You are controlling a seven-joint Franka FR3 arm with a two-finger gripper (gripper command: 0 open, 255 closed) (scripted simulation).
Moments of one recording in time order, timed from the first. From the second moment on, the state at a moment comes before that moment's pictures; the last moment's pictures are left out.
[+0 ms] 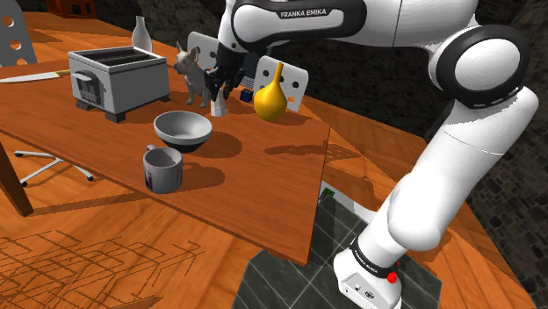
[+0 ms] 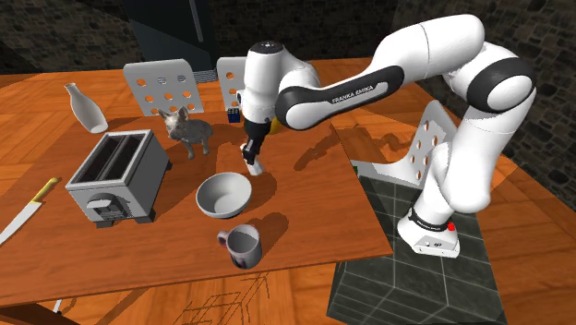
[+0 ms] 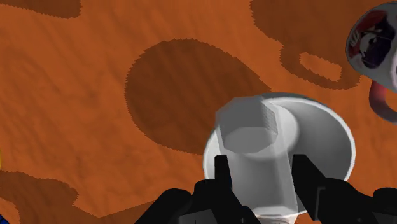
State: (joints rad) arm 0.13 0.06 0.14 -1.83 -0.09 2.09 0.24
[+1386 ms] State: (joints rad) arm 0.34 0.25 0.28 -1.64 -0.22 2.04 0.63
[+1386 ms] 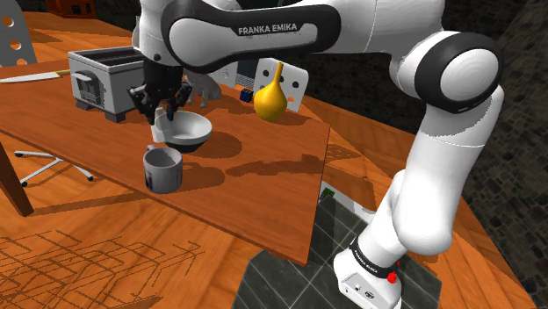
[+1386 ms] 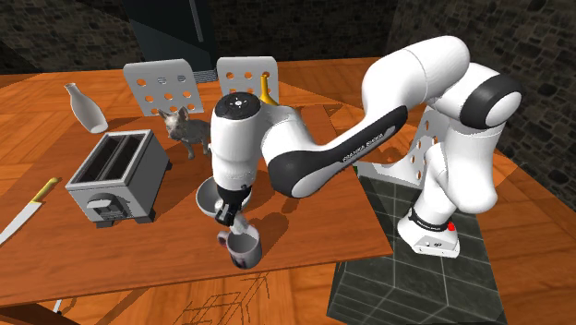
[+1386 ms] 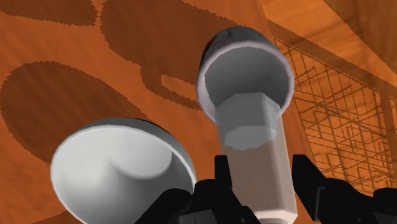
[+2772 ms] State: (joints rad) arm 0.34 0.28 0.27 -1.74 -0.25 2.16 0.66
